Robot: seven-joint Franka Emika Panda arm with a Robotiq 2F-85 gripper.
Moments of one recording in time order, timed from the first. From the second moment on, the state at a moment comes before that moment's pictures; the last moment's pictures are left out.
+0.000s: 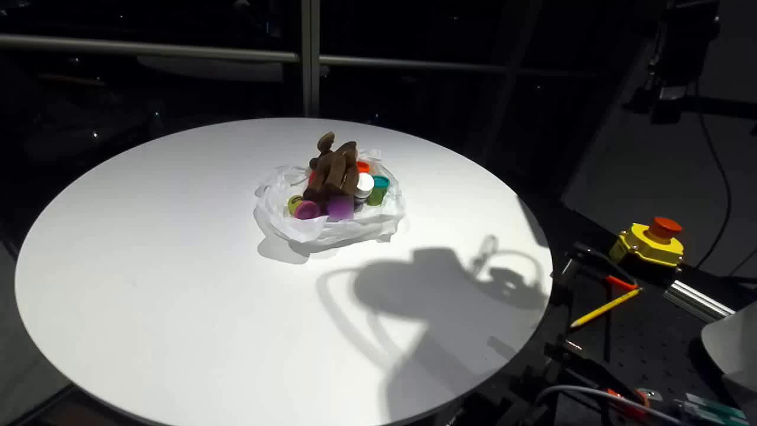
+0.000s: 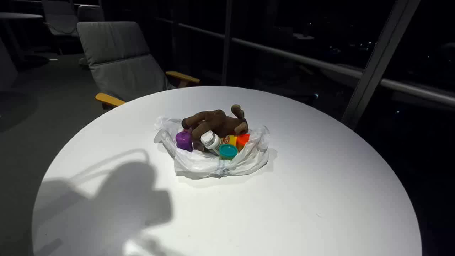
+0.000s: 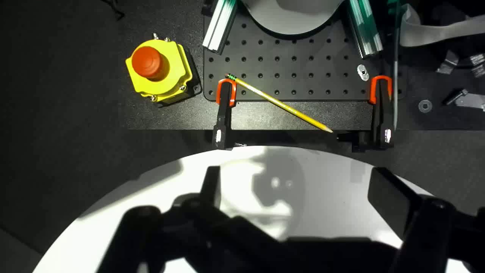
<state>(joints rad) 0.01 -0.70 0.04 -2.76 -0.09 1.75 0.03</state>
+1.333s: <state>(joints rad) 0.02 -0.24 0.12 -2.48 -0.05 2.15 0.29</state>
